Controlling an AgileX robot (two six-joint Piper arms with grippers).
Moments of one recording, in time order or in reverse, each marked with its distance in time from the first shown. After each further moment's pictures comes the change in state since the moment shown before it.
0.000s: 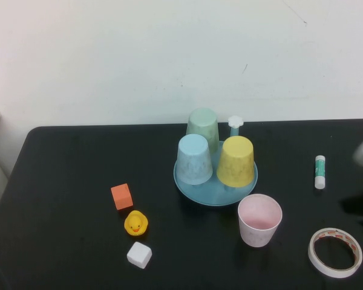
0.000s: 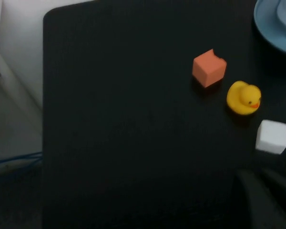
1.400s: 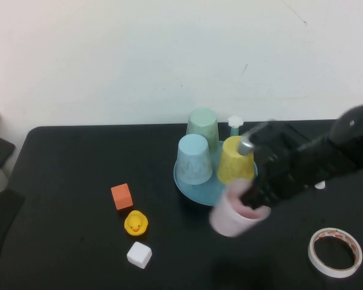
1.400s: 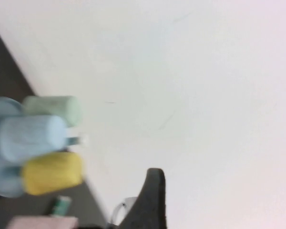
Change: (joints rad) right arm 0.307 0.585 -0.451 0.033 -0.042 0.156; left arm 0.000 0.002 0.001 -1.433 -0.259 -0.021
